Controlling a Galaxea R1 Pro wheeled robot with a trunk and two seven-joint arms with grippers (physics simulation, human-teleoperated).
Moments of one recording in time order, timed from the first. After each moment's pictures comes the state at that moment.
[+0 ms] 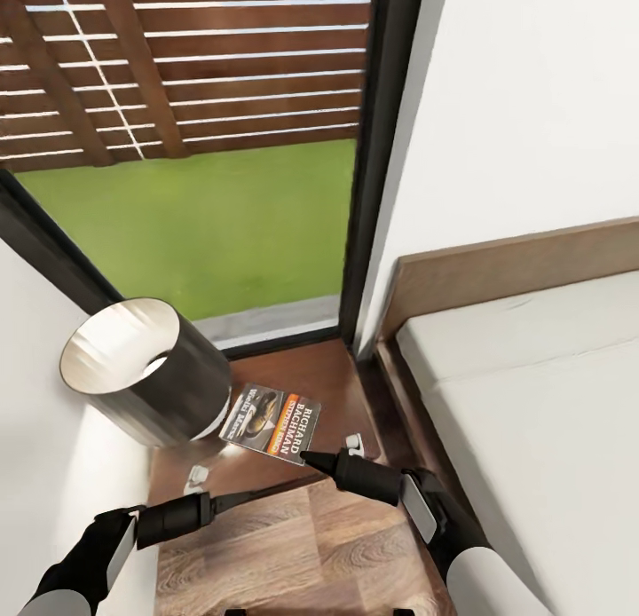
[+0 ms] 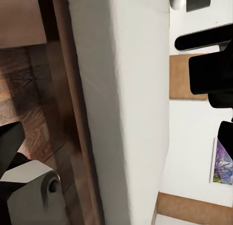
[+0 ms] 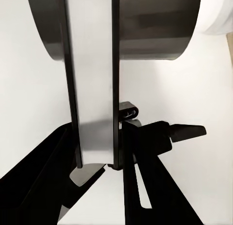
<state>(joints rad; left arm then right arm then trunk) -0.50 0.13 0.30 -0.60 -0.03 0.48 -1.35 -0.60 0.13 -0.04 -0.63 -0.37 0.73 1.10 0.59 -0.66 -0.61</state>
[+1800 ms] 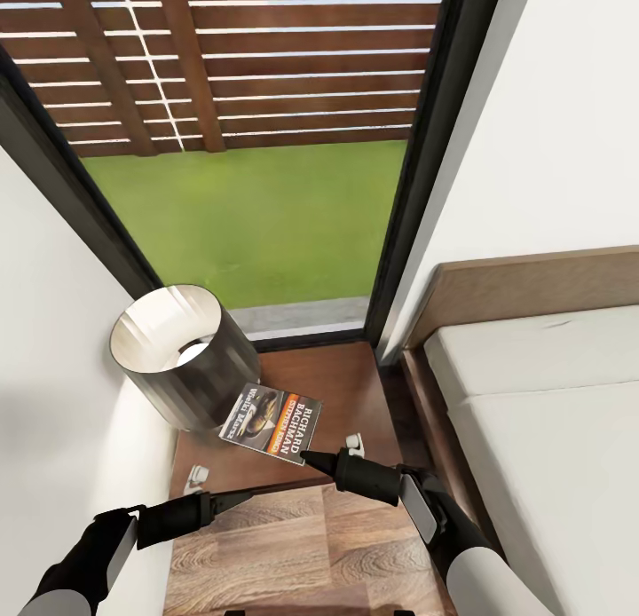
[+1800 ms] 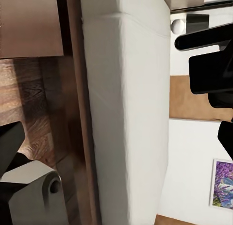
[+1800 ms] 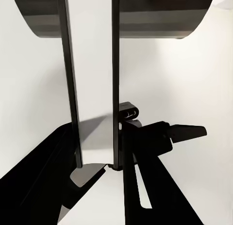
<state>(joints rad) -0.50 0.13 0.30 -0.60 -0.03 0.48 -1.35 -0.60 0.13 -0.04 -0.63 -0.37 0.73 1.10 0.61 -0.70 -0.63</state>
